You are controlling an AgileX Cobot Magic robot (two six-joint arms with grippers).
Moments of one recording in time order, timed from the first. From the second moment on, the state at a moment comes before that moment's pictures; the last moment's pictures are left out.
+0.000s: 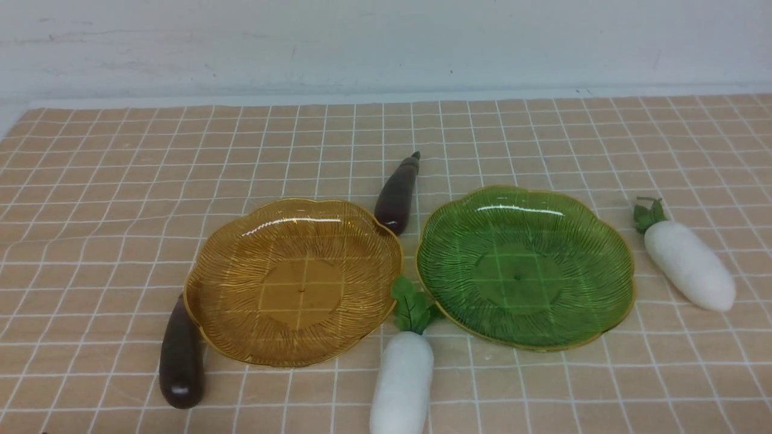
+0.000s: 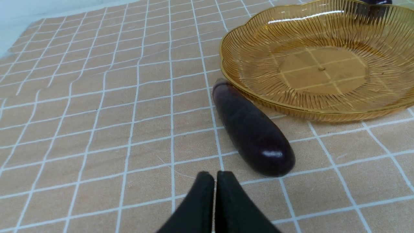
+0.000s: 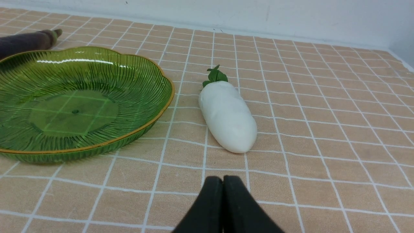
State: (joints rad) right arm 0.00 -0.01 0.03 -0.04 0.40 -0.04; left arm -0.07 -0.01 0.03 -0.02 0.37 0.10
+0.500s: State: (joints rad) right arm 0.00 -0.01 0.03 -0.03 0.36 -0.03; left arm -0.07 -0.01 -0.01 -0.58 -0.15 -0.07
